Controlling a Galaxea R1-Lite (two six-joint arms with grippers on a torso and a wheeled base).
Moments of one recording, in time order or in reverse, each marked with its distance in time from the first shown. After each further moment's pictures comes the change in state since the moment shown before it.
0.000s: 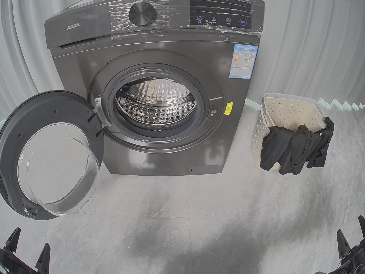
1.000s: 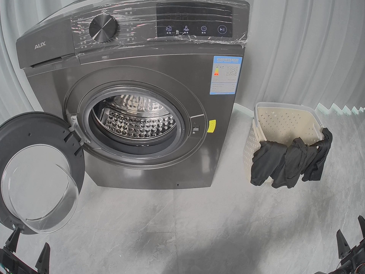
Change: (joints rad) left arm 0.001 0.000 0.000 0.000 0.003 0.000; right arm 0.000 0.002 0.000 0.000 0.004 -0.003
